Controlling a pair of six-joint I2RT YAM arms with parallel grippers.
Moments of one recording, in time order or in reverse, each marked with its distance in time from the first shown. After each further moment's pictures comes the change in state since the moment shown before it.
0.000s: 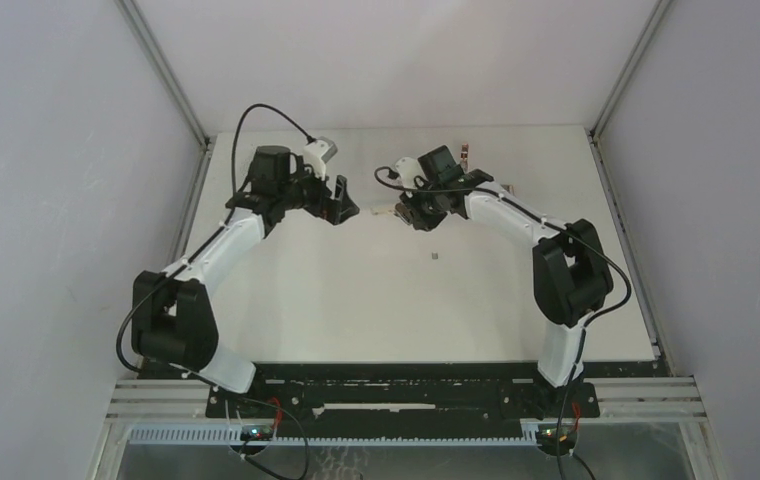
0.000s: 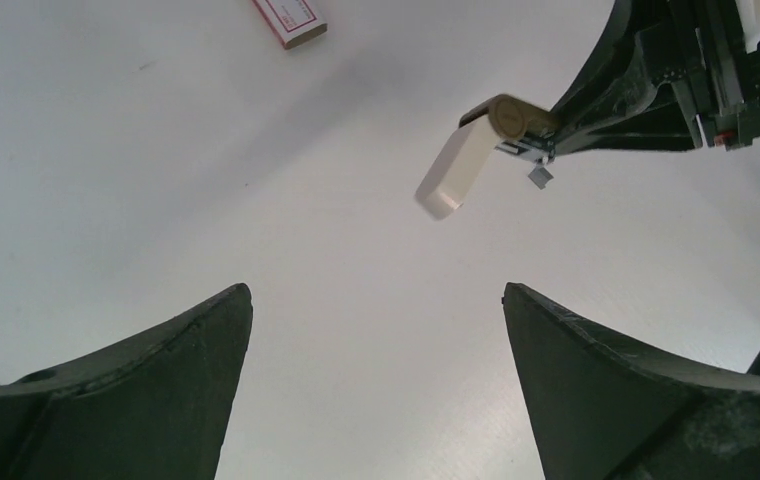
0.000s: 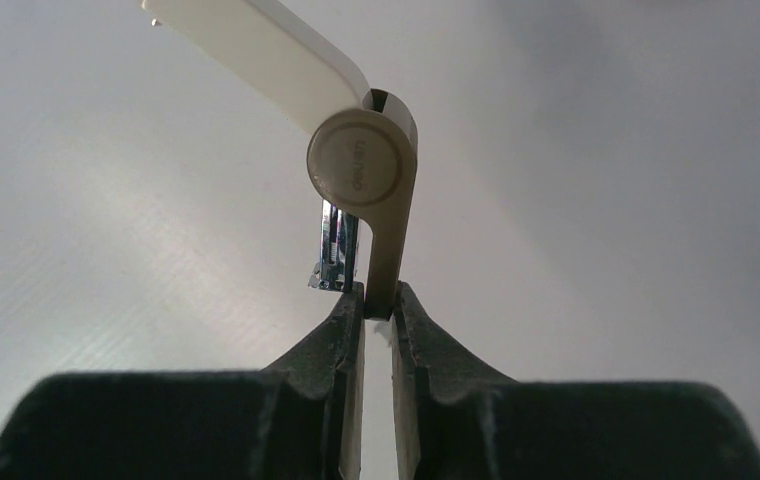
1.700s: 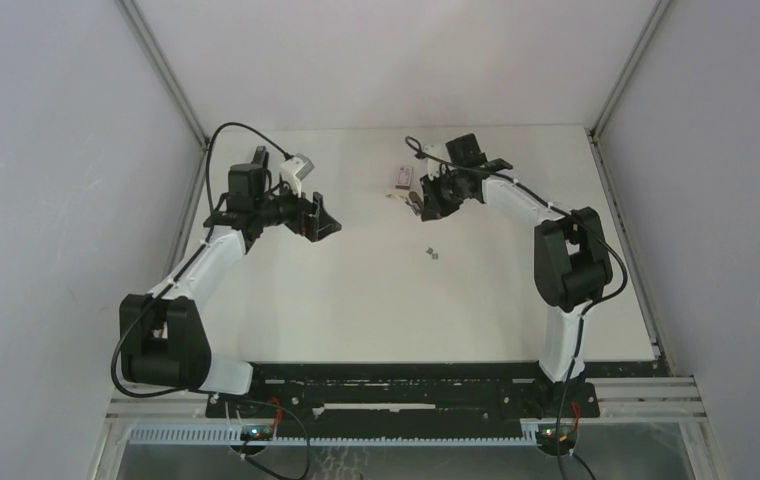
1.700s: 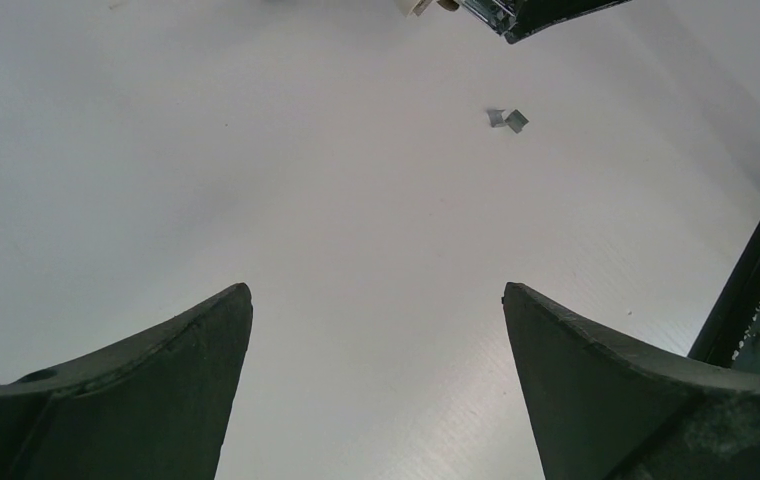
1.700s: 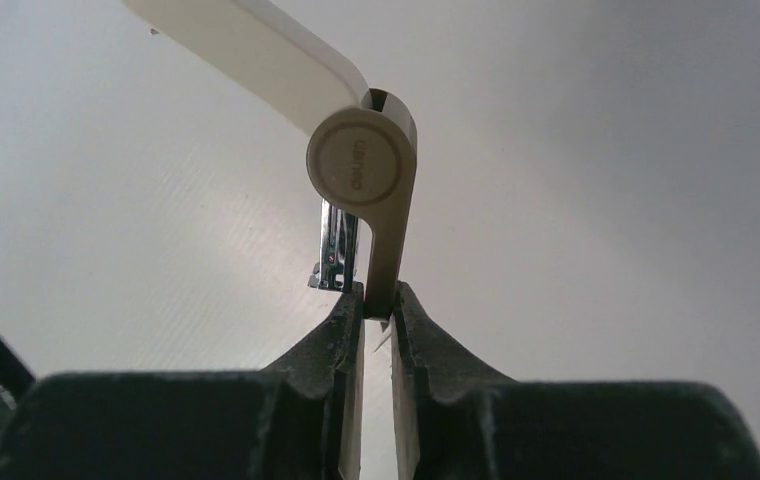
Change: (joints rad) left arm 0.160 -0.132 -0.174 0.001 0.203 0.067; right arm -0.139 0.052 0.010 0.064 -0.177 0.111
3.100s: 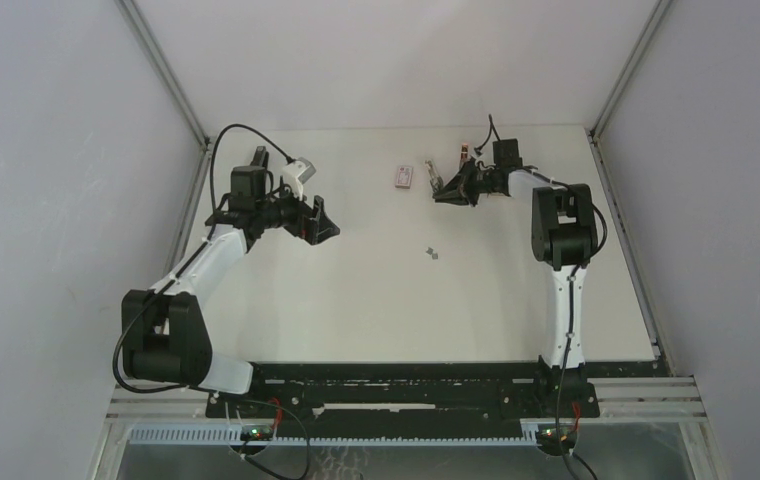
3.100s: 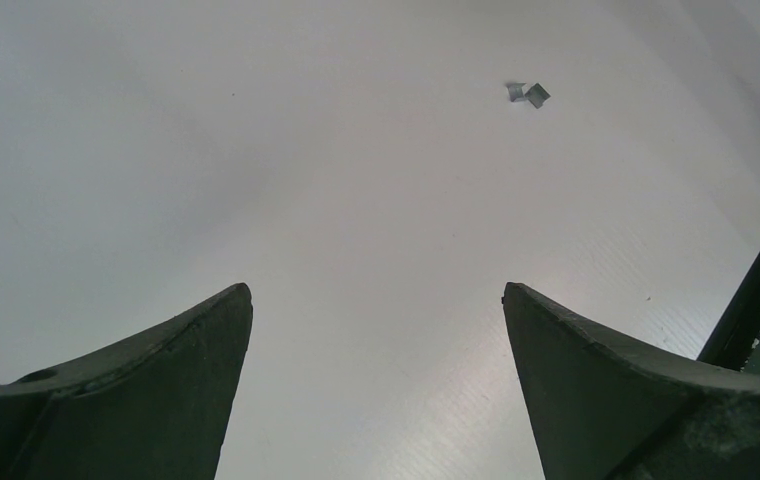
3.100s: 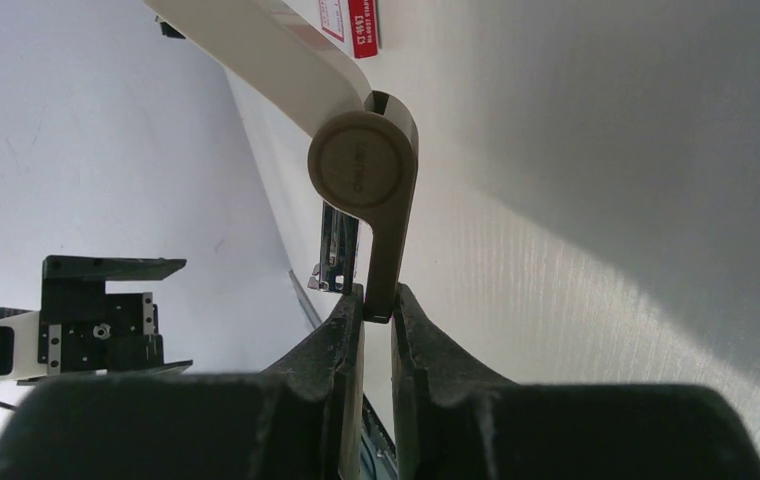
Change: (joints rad) left arm 0.002 0.020 0.000 -0.039 -0.026 0.037; right arm -0.308 0.415 0.157 0.306 -0.501 0.905
